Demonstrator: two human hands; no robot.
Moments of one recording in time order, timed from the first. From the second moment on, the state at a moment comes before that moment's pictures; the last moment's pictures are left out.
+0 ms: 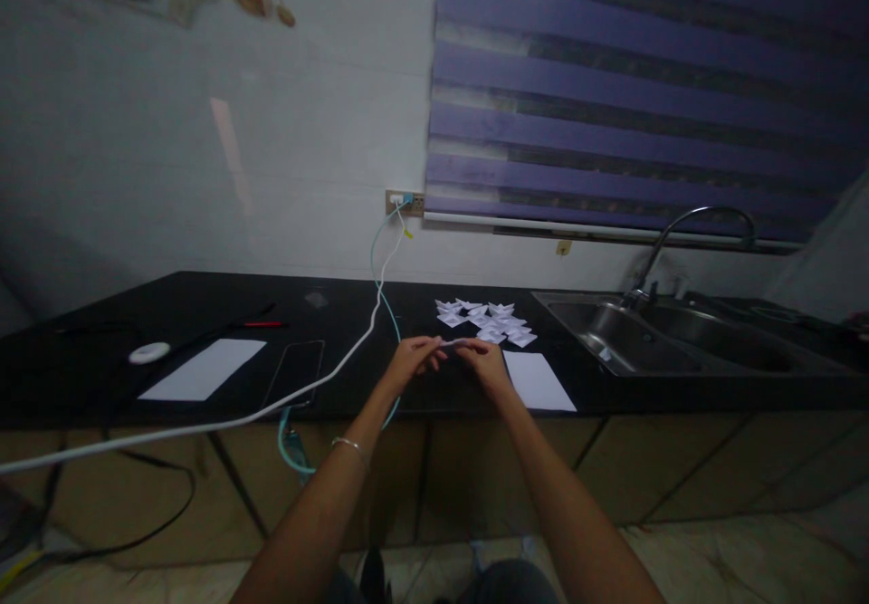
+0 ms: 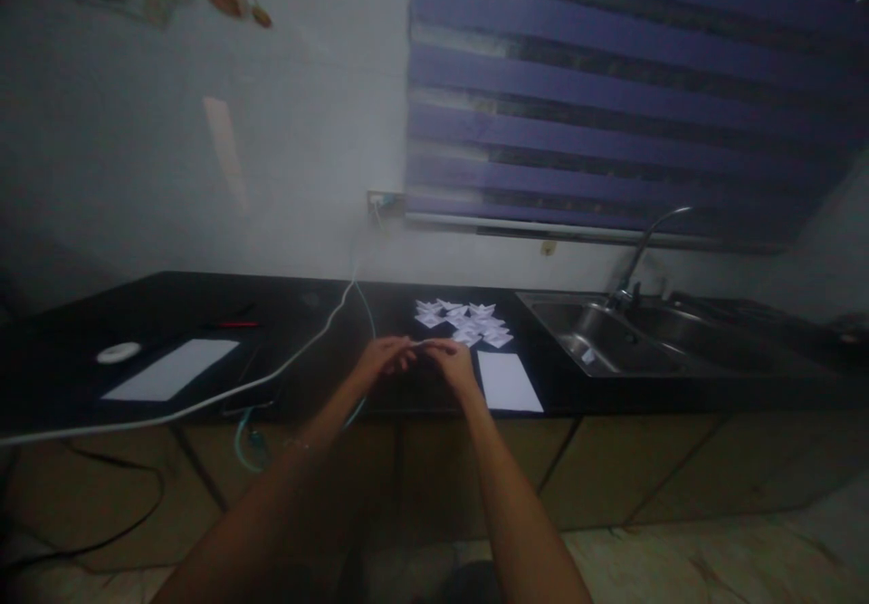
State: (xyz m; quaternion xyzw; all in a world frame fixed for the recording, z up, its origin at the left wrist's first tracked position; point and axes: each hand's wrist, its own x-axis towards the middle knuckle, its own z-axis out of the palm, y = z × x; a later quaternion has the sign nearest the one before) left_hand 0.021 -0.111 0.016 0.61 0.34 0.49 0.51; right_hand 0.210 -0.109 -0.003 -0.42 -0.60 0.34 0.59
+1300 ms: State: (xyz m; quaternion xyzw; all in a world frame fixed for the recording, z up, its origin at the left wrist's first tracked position) left_hand 0.021 -0.114 0.017 0.62 0.35 0.49 0.50; right_hand 0.209 -0.115 0.003 -0.35 -0.65 0.35 0.58
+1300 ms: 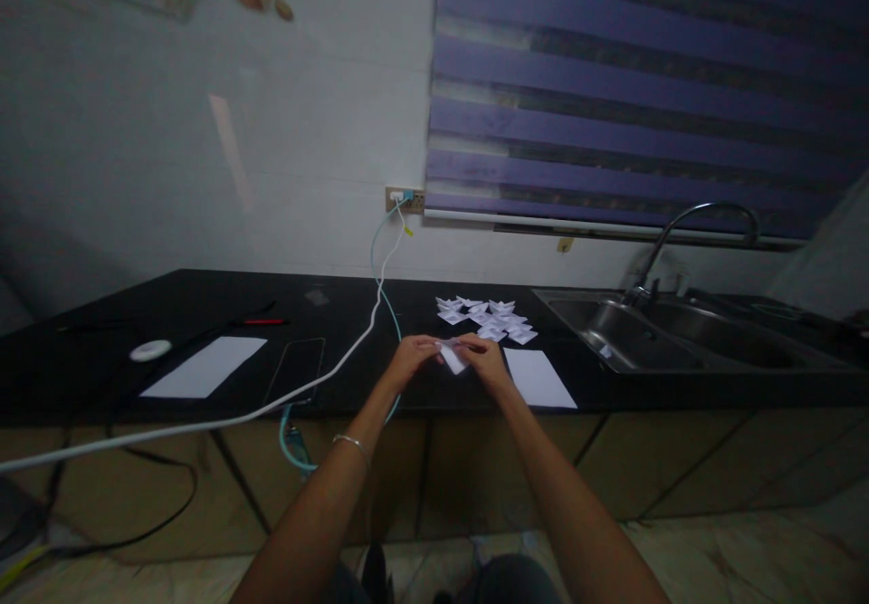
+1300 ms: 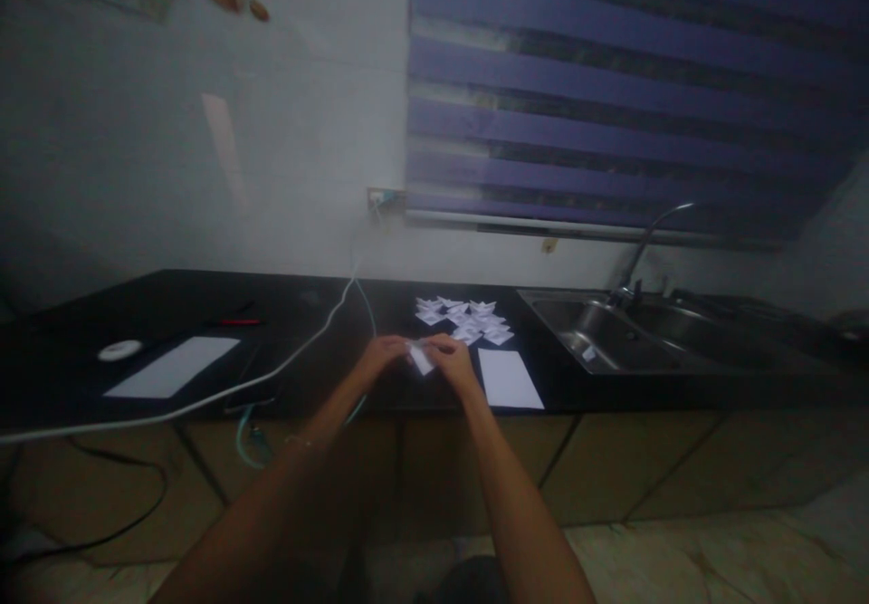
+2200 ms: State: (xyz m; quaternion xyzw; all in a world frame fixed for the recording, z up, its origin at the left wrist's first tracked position) left_hand 0.024 -0.103 0.008 0.69 0.32 0.45 0.46; right_hand 0.206 -0.114 0.004 -0.32 -0.67 0.32 0.58
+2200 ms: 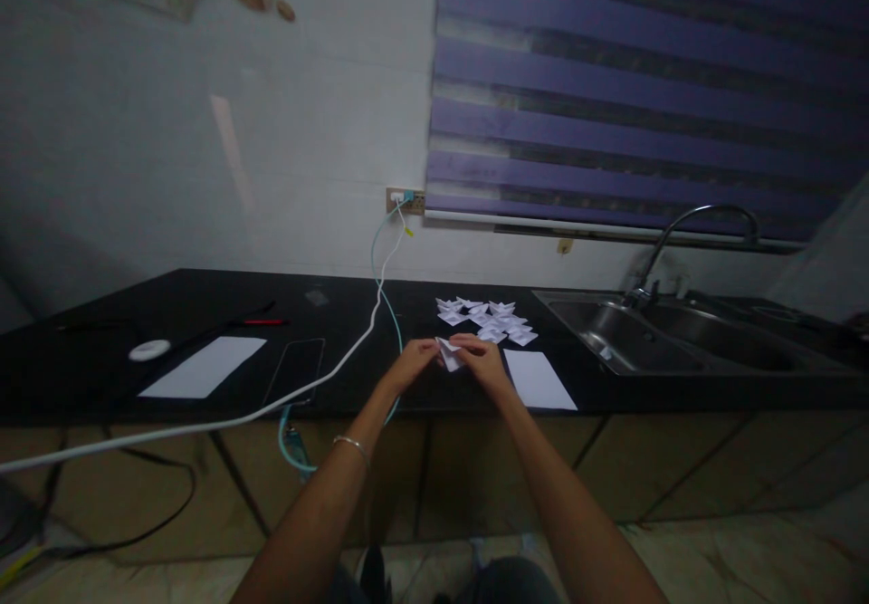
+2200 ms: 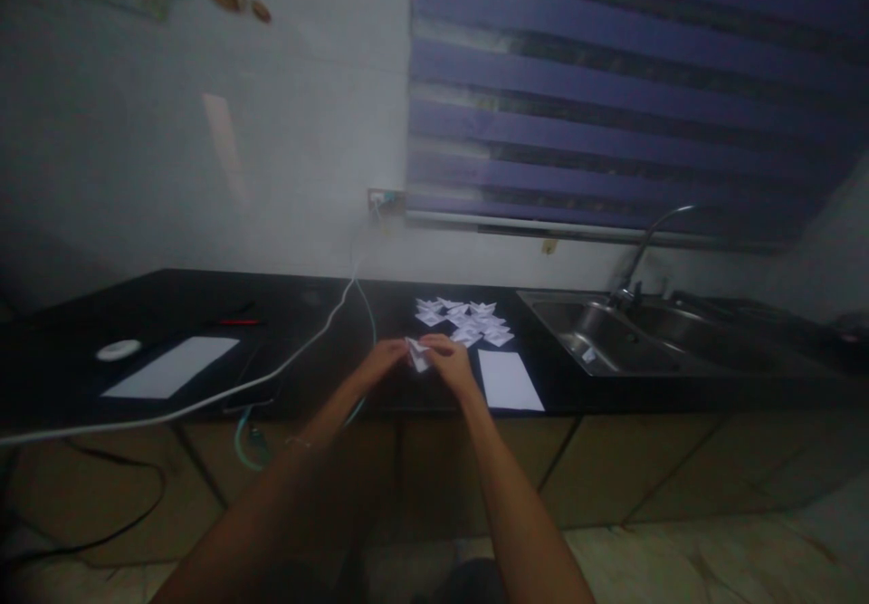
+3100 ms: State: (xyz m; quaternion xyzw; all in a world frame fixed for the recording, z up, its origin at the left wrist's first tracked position) left_hand 0.022 -0.098 -0.001 0.64 0.36 0.47 0.49; right_hand 0.197 -0.129 0.007 -0.34 -0.79 0.14 0.49
